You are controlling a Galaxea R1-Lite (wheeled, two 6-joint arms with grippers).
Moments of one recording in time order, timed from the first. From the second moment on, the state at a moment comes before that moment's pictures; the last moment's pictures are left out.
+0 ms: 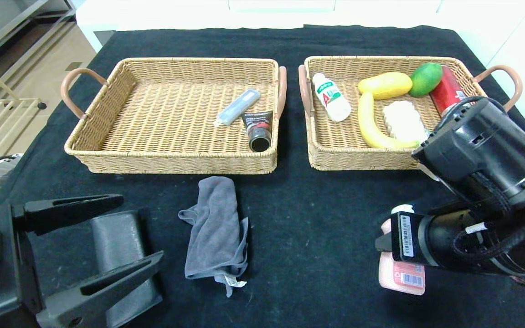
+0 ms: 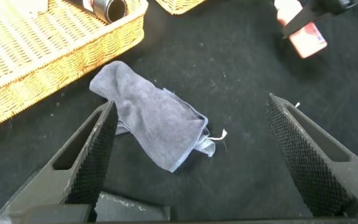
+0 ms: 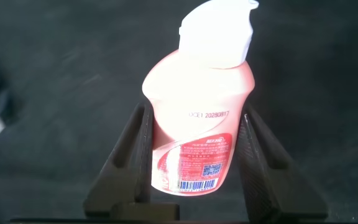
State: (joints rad) left arm -0.46 0.97 -0.62 -0.23 -0.27 0.15; right arm 0.81 1.62 -1.39 0.75 -0.32 0.83
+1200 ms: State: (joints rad) left arm -0.46 0.96 -0.62 -0.23 -0.27 0.15; right arm 0.96 2.05 -1.82 0.62 -0.42 0.72
